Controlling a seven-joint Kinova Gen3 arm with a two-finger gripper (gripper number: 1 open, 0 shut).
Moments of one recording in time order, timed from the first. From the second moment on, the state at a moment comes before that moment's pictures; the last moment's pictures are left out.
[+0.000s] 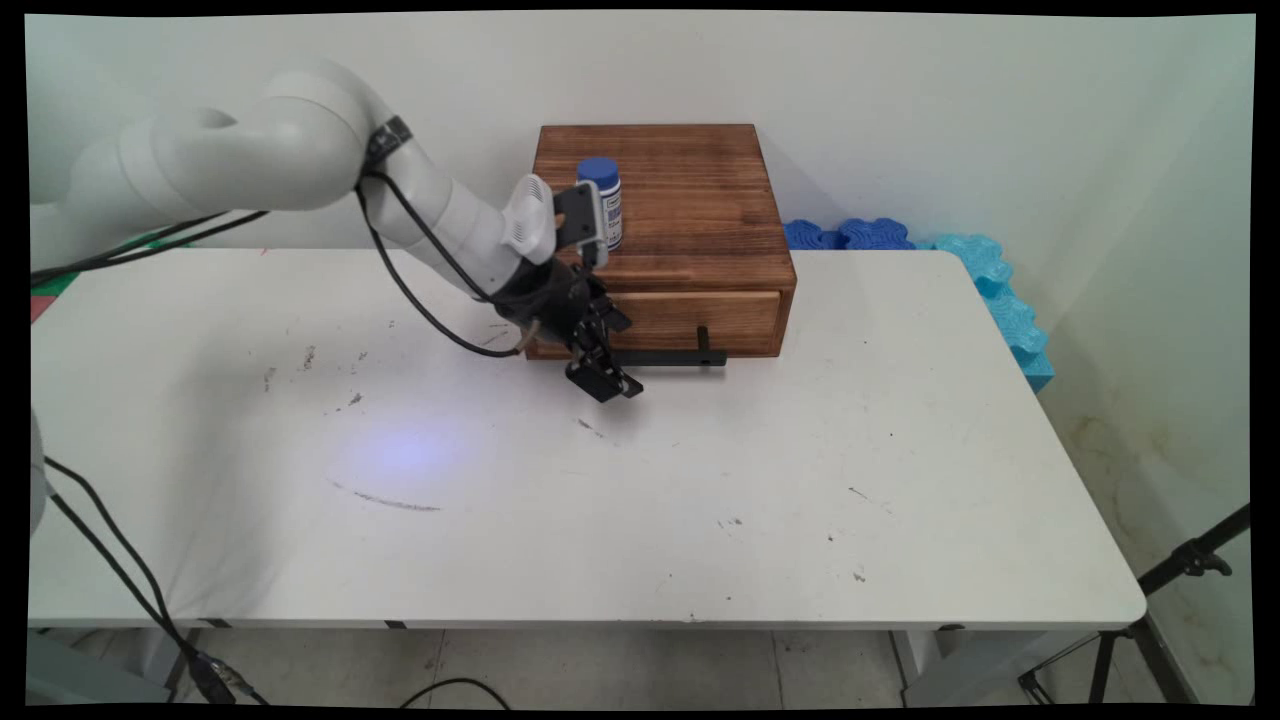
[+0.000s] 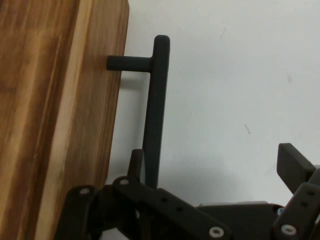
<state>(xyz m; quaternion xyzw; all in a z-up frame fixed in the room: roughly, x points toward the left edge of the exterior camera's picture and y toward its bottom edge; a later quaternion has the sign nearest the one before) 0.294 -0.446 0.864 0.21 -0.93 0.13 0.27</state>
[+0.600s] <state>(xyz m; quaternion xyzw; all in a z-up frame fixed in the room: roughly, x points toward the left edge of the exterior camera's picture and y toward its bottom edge) 0.270 -0.466 0.831 0.16 -0.95 0.14 0.24</state>
